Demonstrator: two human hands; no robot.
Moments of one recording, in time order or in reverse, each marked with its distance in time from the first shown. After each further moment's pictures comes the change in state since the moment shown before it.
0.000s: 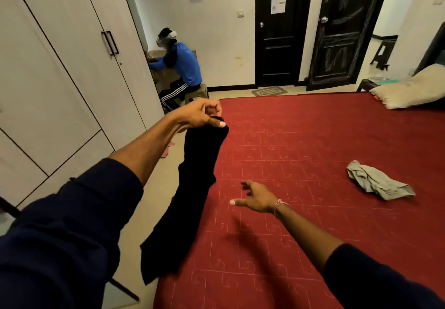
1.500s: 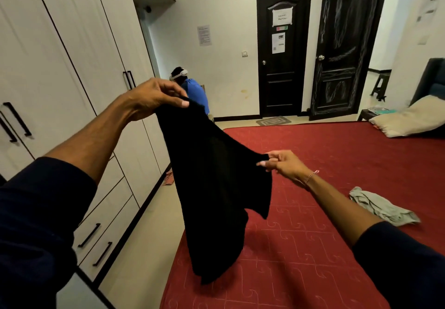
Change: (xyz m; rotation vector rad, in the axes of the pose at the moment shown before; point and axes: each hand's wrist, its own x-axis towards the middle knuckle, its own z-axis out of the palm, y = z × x) left_hand -0.106 0.083 -0.101 -0.209 0.271 0.084; right_hand -0.049 -0.046 -0.144 0.411 0.184 -0.281
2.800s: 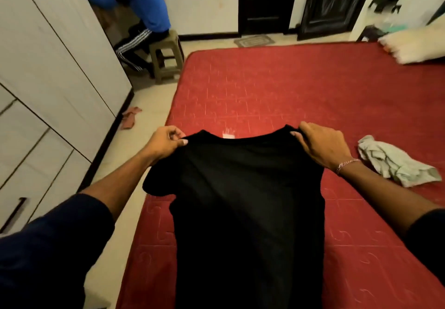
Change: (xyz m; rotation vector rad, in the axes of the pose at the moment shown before) left_hand 0.201 -0.429 0.175 0.228 0.064 -0.441; right_hand 0.175 0.264 -0.092 -1.342 0.312 -0.119
